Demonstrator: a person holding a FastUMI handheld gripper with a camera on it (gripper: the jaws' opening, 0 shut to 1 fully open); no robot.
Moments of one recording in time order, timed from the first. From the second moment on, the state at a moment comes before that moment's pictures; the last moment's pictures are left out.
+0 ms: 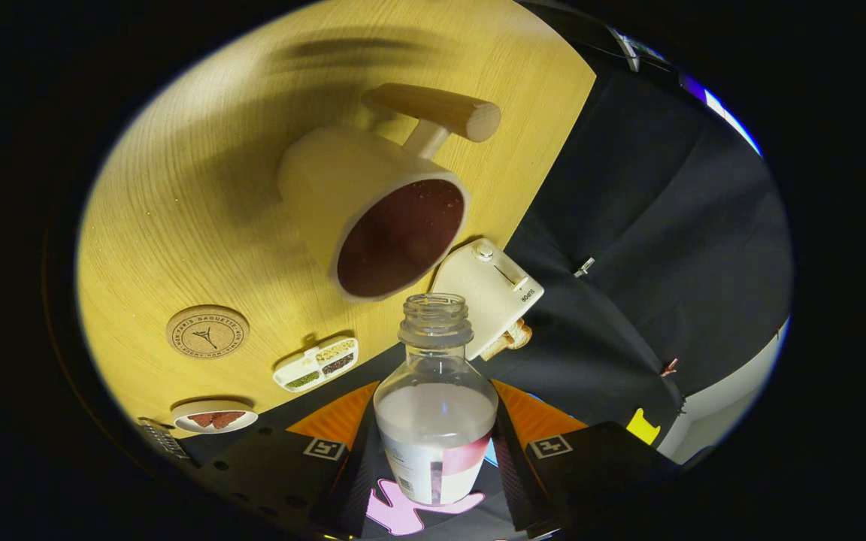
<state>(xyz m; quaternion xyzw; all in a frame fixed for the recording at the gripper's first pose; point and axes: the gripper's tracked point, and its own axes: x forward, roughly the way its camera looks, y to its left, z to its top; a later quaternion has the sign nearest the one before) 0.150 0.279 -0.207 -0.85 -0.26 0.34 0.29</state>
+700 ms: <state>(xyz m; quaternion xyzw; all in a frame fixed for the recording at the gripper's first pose) 0.136 0.271 -0.180 -0.84 -0.24 0.34 0.36</state>
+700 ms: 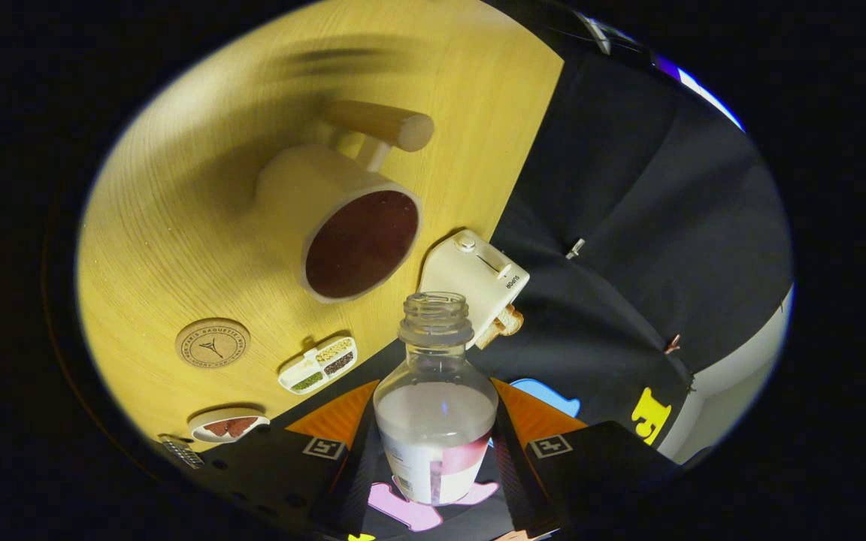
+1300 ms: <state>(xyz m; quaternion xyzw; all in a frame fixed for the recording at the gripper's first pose) 0.175 0.214 -0.139 -0.62 0.01 0.31 0.72</state>
